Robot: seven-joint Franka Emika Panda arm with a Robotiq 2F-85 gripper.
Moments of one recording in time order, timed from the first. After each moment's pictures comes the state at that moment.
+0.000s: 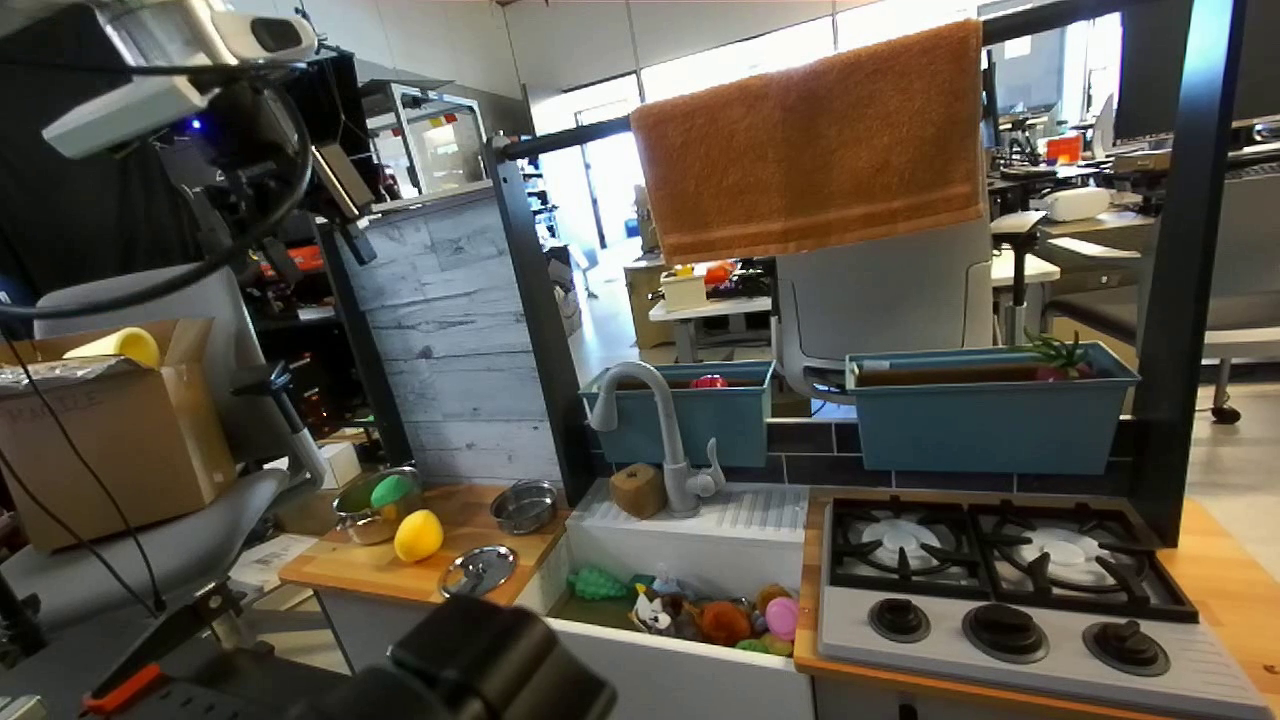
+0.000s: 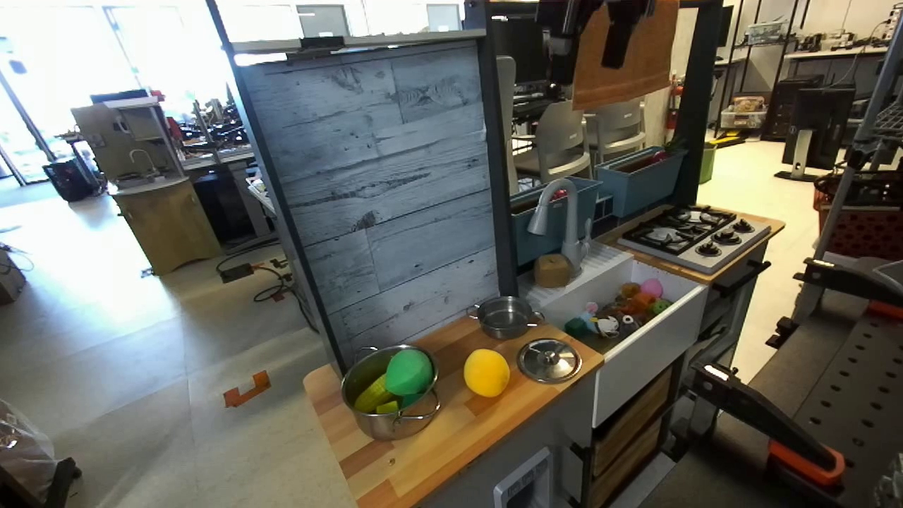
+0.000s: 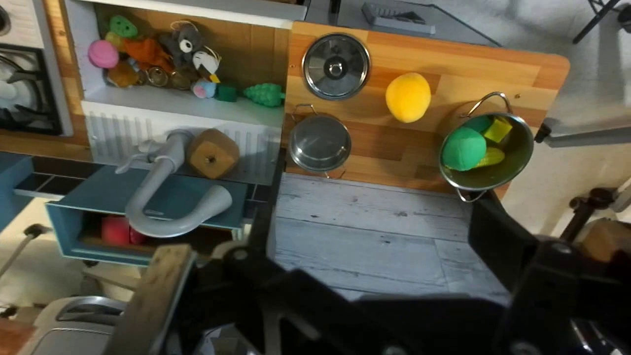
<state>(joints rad) 0.06 -0.10 0.15 -2.41 -0.13 2.54 0.12</state>
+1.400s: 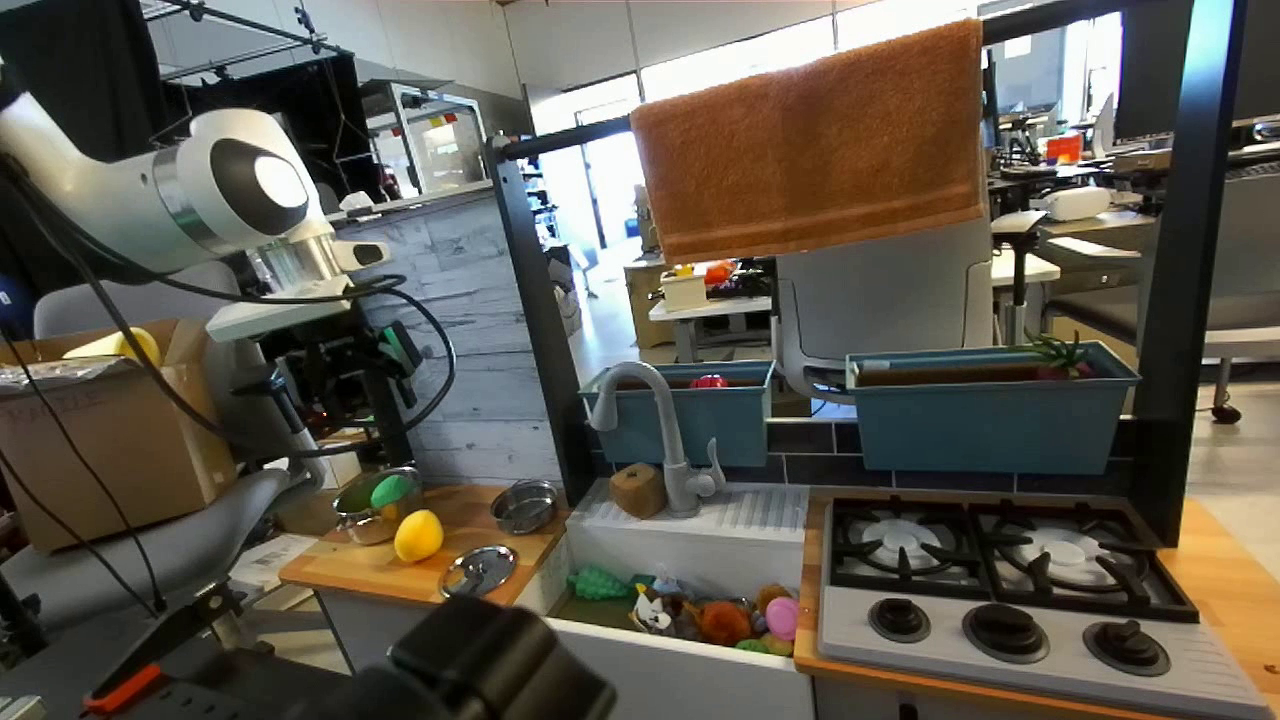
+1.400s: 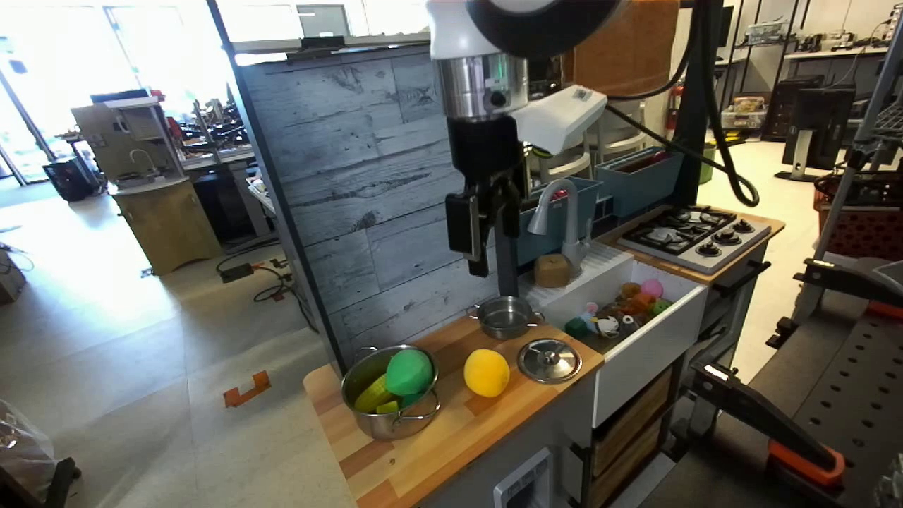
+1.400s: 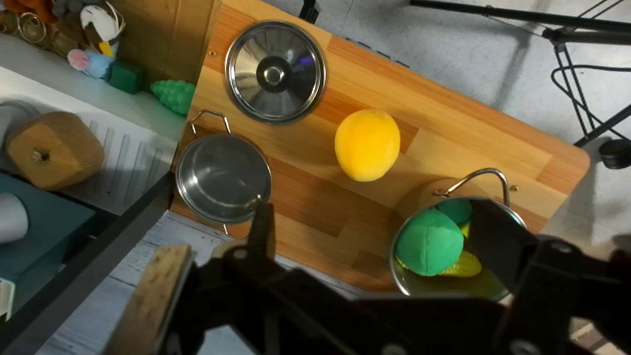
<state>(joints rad) 0.24 0.51 0.09 -2.02 -0.26 2.57 0.06</state>
